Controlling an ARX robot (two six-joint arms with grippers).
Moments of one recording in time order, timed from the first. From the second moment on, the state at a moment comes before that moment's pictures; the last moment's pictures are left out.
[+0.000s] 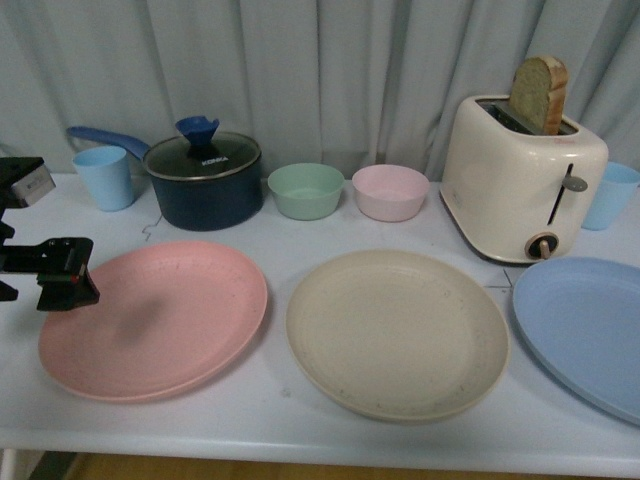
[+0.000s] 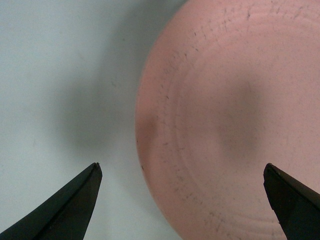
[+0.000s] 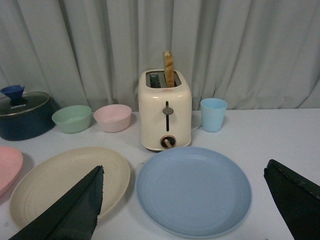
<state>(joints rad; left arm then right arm) 0.11 1.96 1.08 -0.12 0.13 0.13 0.00 0.00 0.01 0.00 0.00 0.00</state>
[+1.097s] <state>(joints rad) 0.15 2.15 1.20 -0.13 0.21 0.08 0.00 0.00 0.01 0.00 0.00 0.00</state>
